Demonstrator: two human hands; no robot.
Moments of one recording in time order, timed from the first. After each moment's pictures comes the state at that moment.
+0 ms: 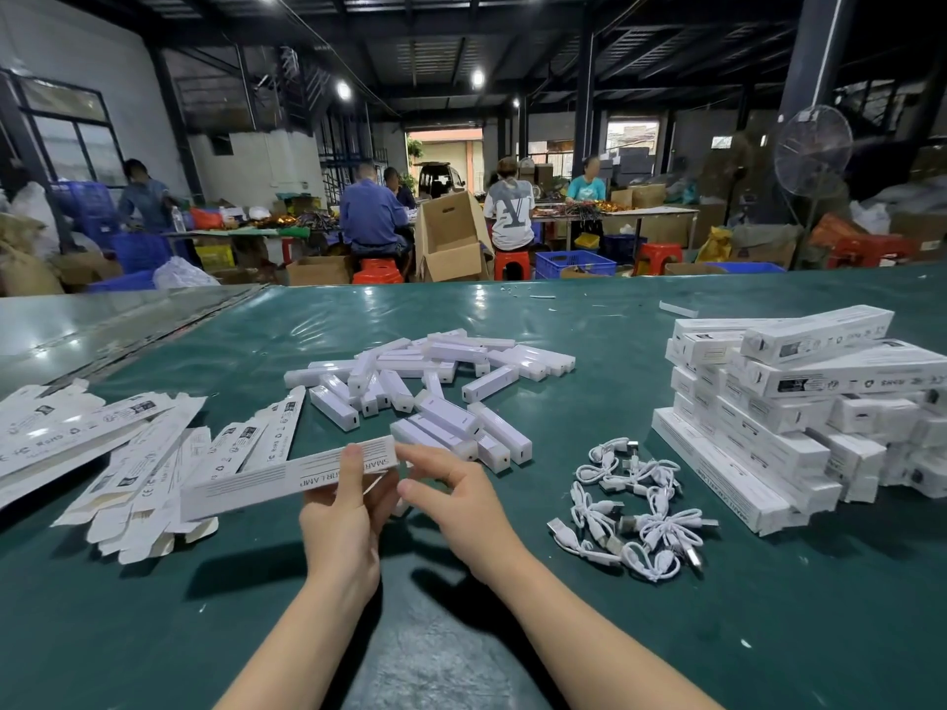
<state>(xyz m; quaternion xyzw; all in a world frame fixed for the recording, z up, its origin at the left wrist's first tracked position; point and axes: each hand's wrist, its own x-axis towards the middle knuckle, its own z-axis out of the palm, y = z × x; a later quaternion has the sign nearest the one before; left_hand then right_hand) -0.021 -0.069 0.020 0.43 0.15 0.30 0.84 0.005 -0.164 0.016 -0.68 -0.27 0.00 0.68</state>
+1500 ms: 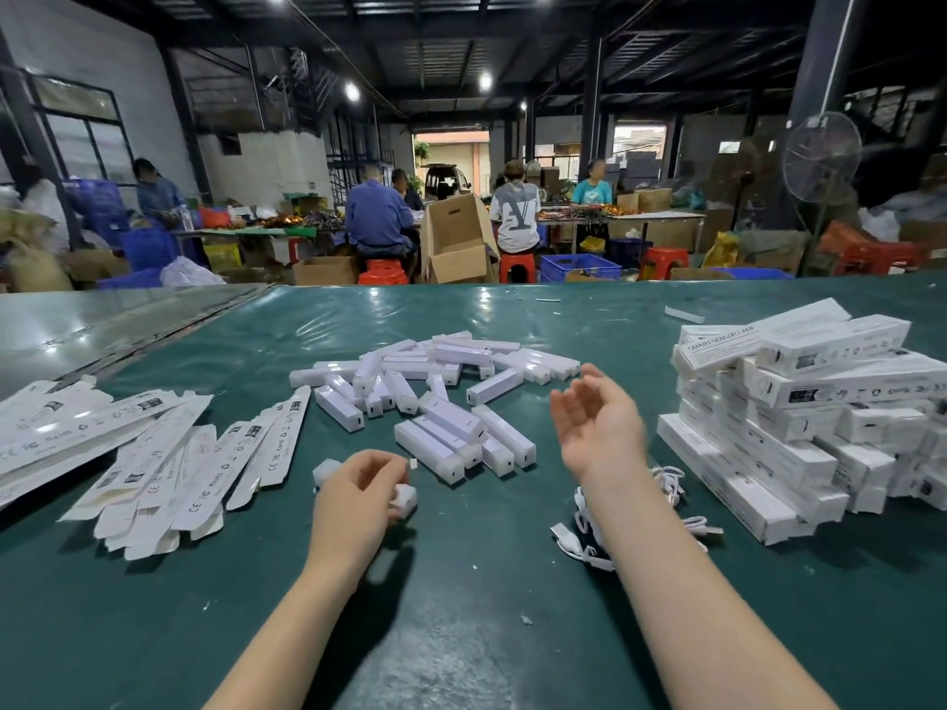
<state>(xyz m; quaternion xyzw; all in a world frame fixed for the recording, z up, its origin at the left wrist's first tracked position) -0.017 -0.055 0.021 0.73 0.14 0.22 0.63 0.045 -0.238 0.078 -0.28 0.11 -0.03 0.95</state>
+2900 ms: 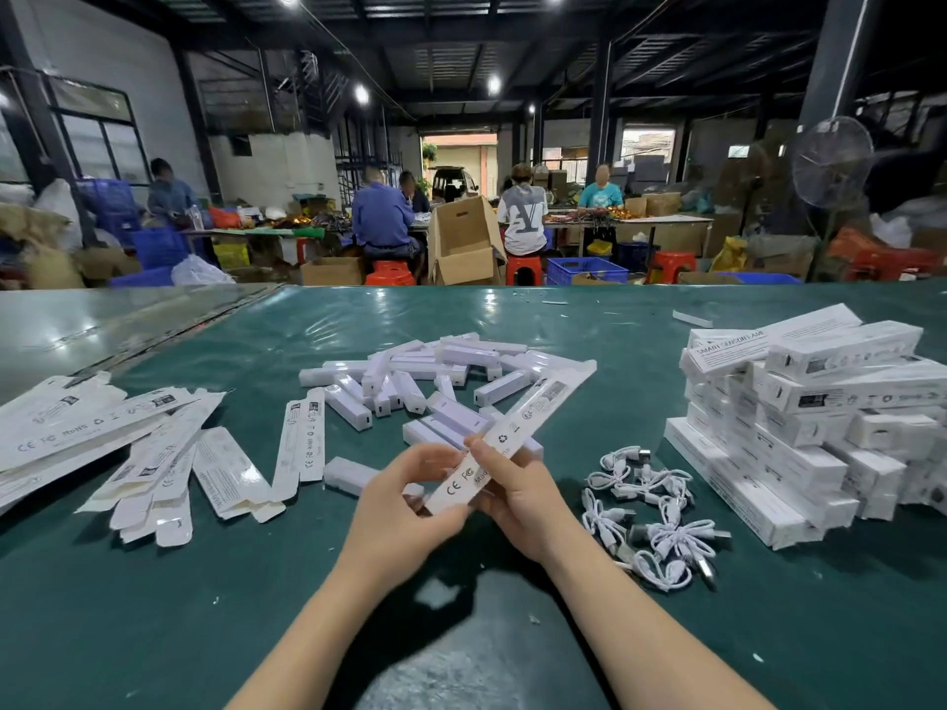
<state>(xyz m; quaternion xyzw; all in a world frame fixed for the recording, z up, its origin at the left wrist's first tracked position) -0.031 -0.069 0.017 0.81 -0.05 0.21 0.55 0.034 -0.192 0.012 -0.48 -0.16 0.16 0.85</state>
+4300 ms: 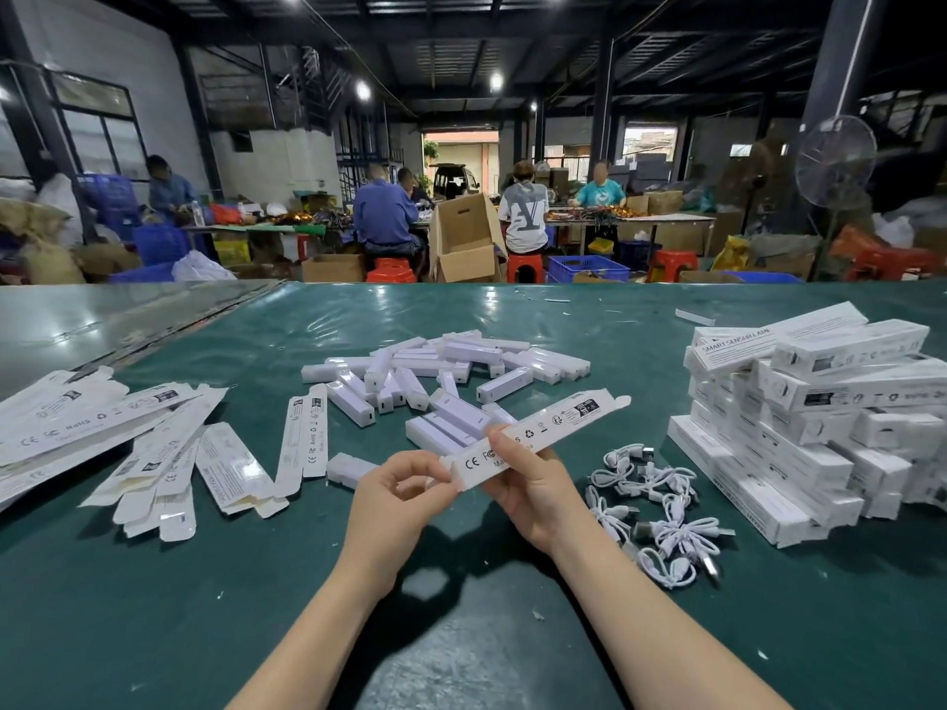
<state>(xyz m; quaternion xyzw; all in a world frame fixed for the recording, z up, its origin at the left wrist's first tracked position) -0.026 -0.070 0.016 0.66 0.01 0.18 0.73 0.042 -0.197 0.011 -0.42 -0.12 0.16 0.88</state>
